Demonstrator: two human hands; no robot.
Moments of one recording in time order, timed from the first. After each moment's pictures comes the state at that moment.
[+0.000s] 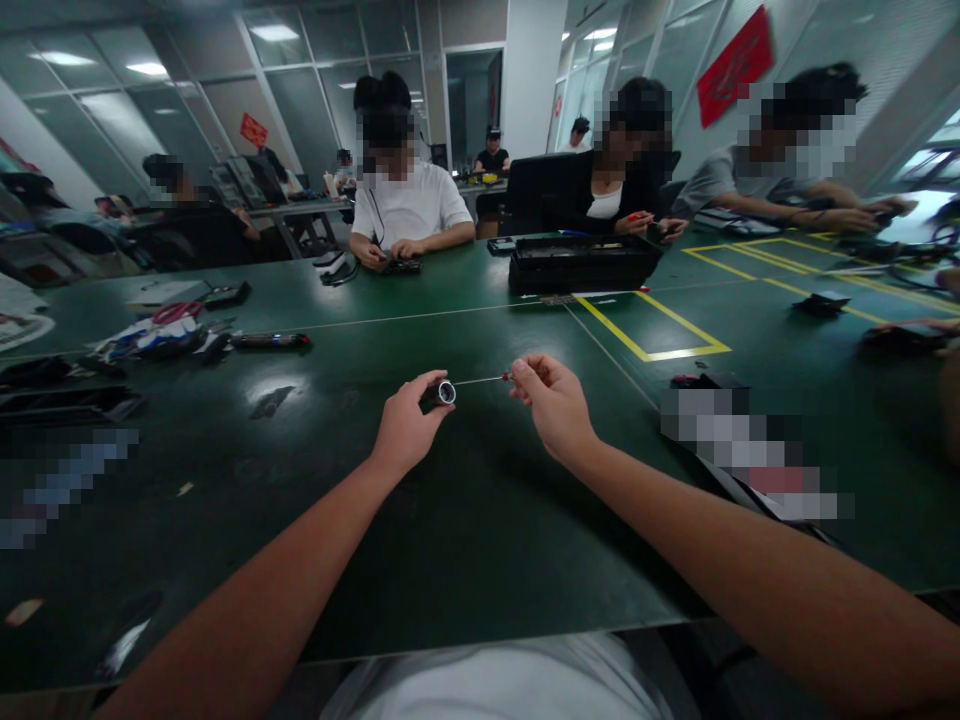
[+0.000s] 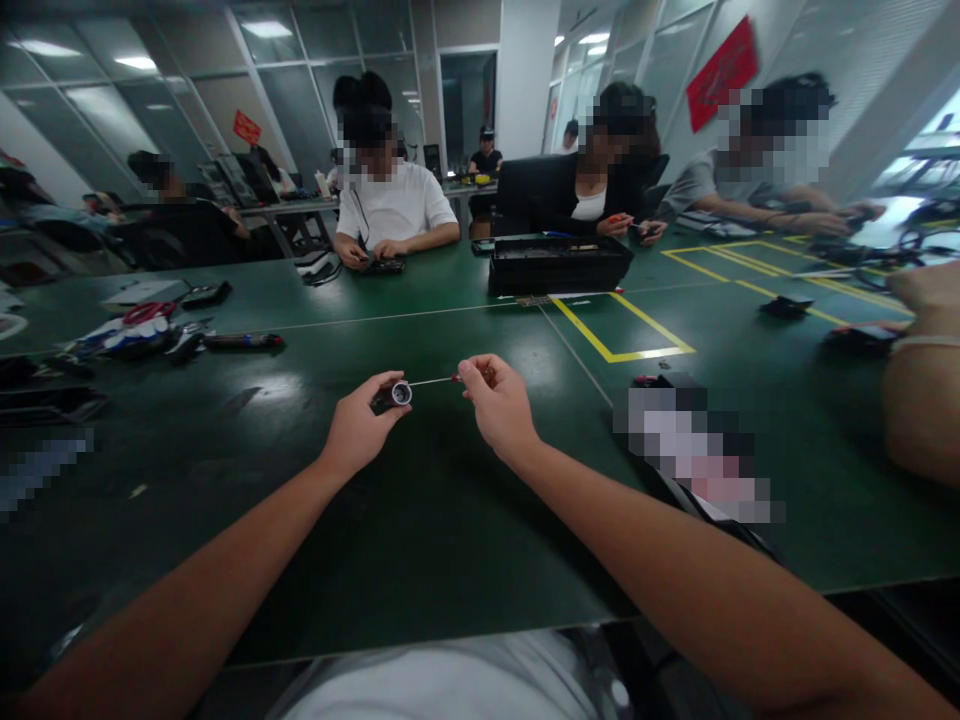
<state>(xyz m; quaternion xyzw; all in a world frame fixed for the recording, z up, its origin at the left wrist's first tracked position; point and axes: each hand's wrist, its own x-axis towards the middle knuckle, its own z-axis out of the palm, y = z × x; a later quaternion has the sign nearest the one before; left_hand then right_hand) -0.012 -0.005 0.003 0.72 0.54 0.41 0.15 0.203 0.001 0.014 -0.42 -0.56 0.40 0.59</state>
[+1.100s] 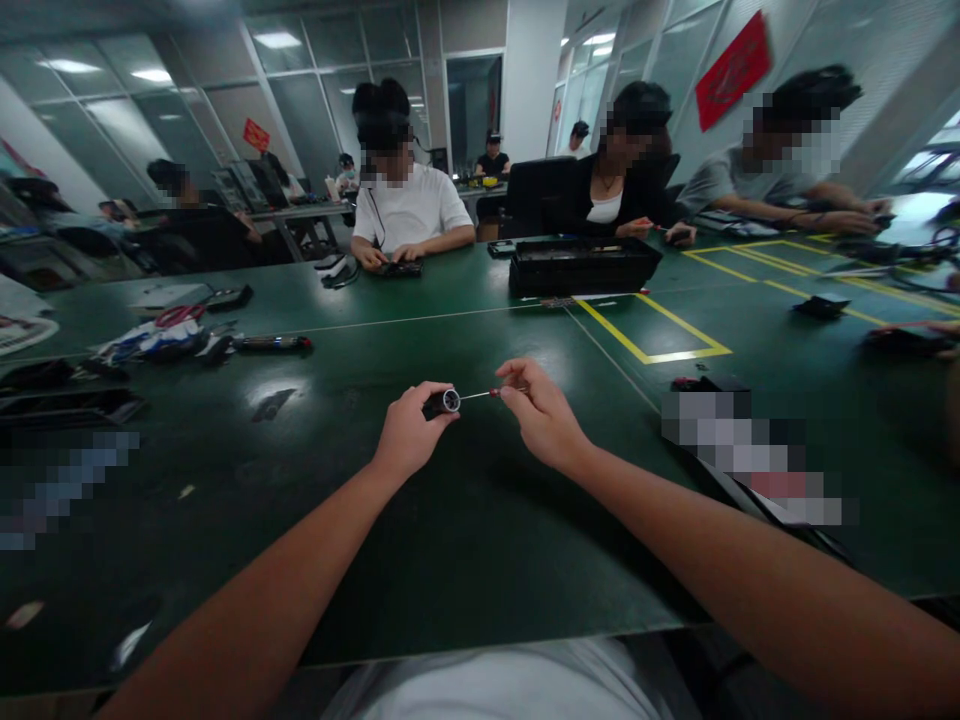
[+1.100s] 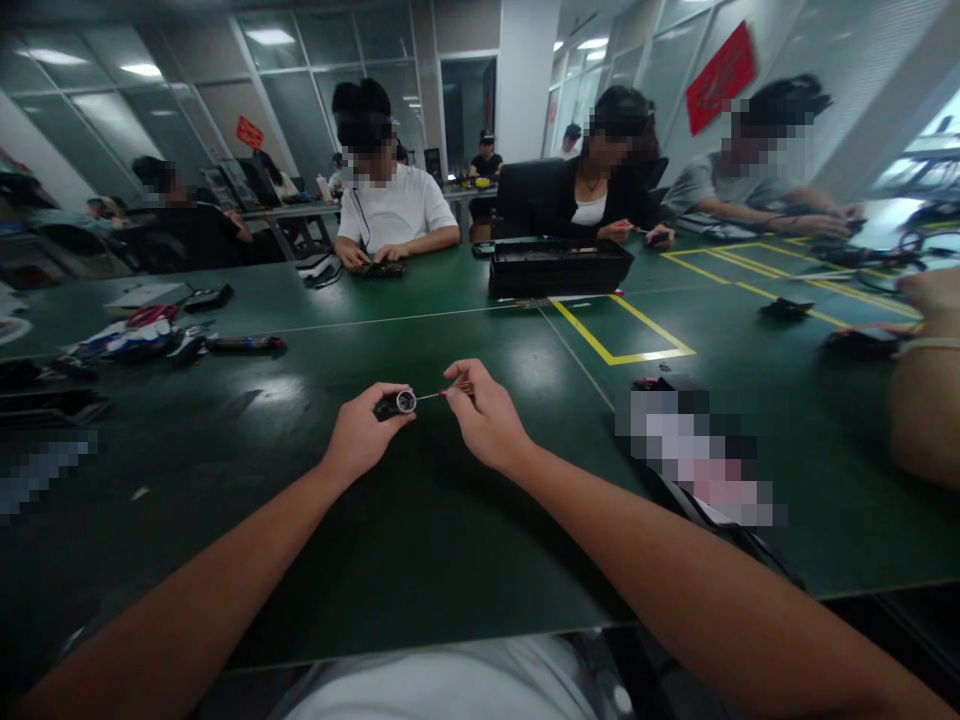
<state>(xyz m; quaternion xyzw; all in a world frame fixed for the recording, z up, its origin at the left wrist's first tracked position) -0.010 -0.008 0.003 0.72 0.54 0.40 0.17 0.203 -0.011 0.022 -0.43 -0.71 0.28 0.49</state>
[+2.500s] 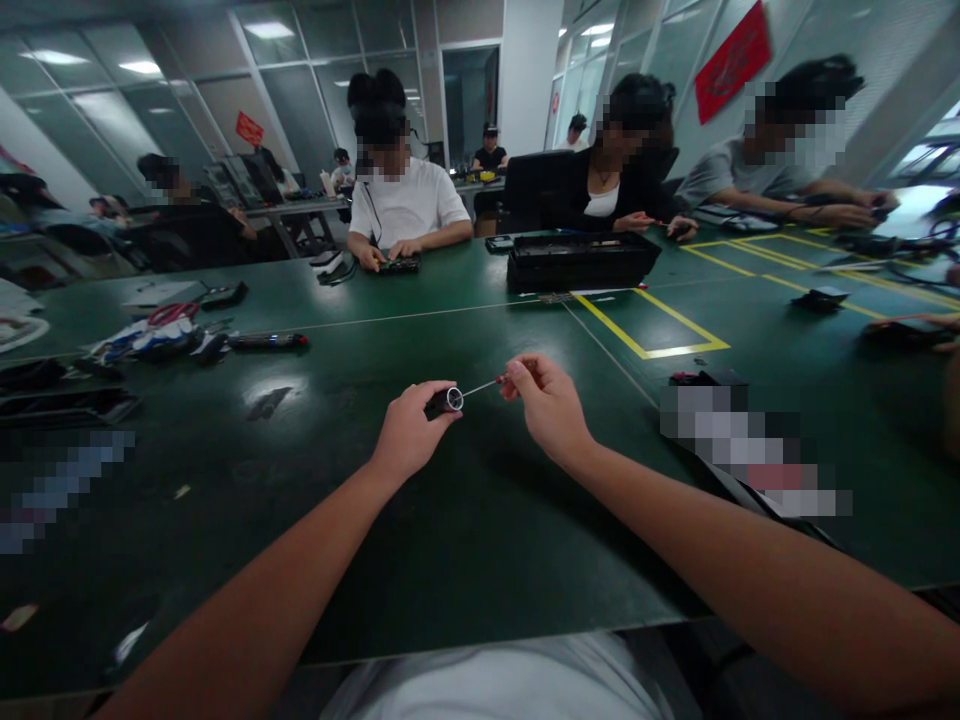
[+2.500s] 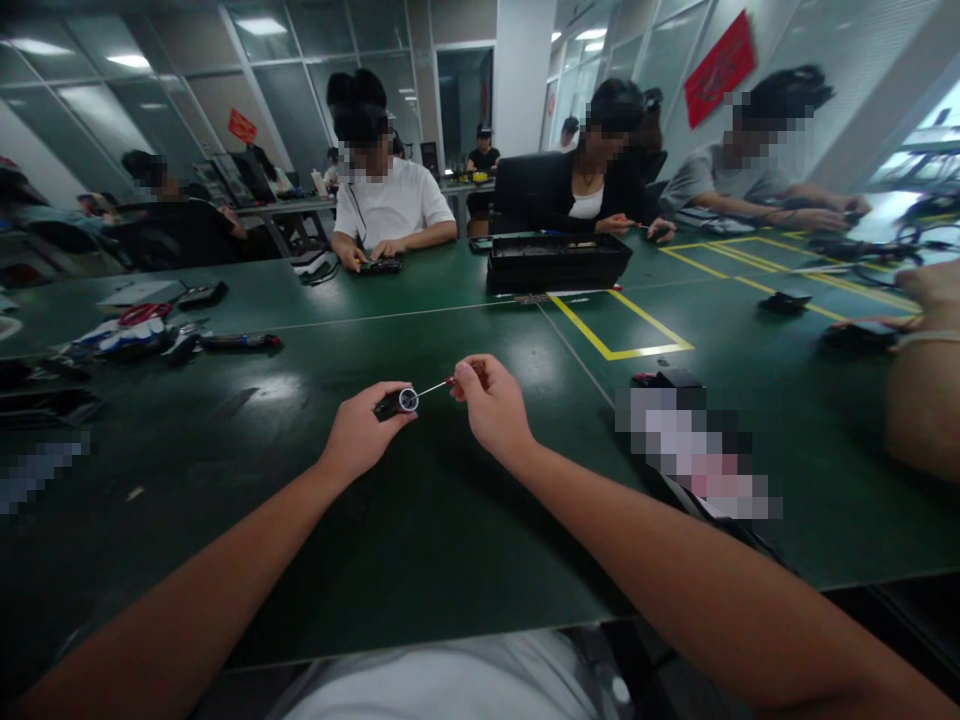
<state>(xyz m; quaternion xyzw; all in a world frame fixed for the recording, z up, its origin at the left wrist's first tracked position) -0.008 -0.012 0.007 0.74 0.53 0.37 0.16 0.199 0.000 0.014 -0.43 -0.59 0.37 0.58</state>
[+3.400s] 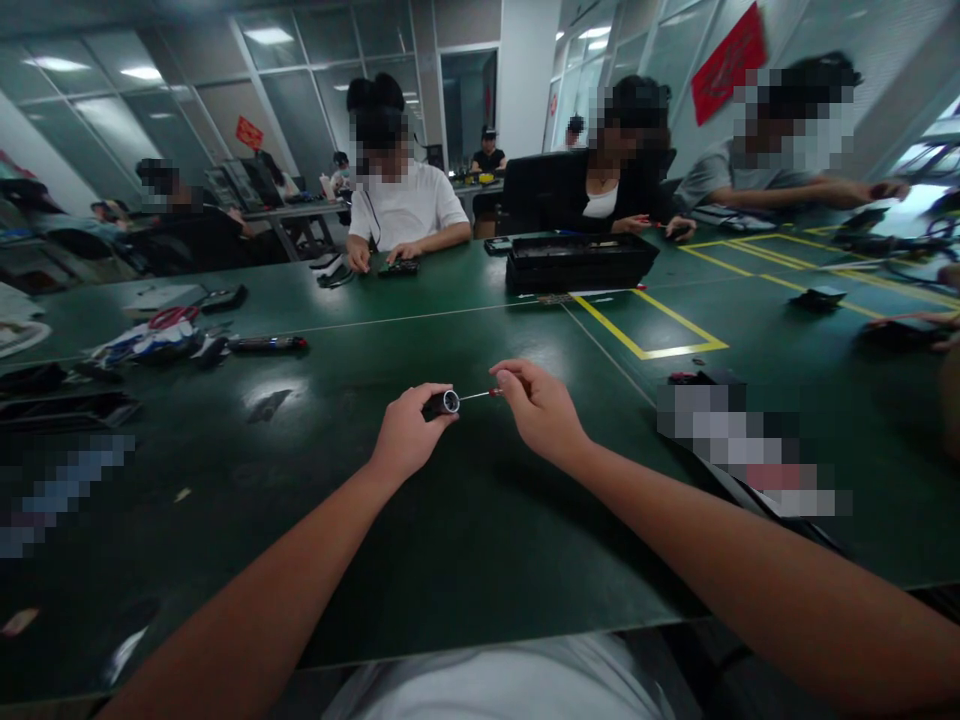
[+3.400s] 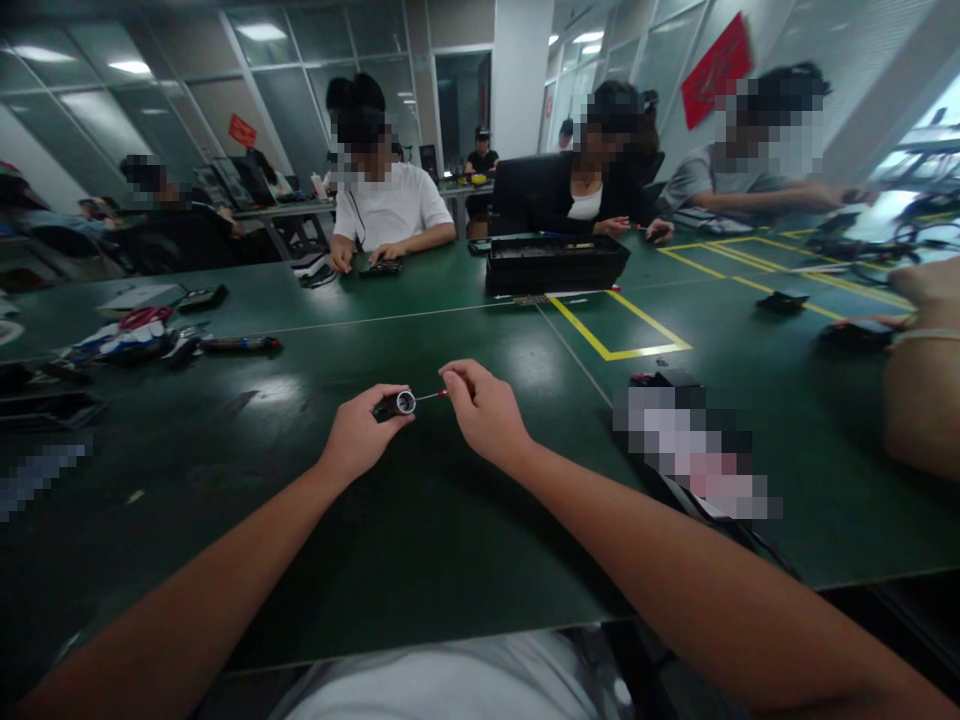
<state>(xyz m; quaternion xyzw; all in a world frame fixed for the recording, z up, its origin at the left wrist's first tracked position) -0.010 -0.011 0.007 0.73 0.55 0.37 0.16 0.202 -0.011 0.023 -0.46 -0.69 0.27 0.49</state>
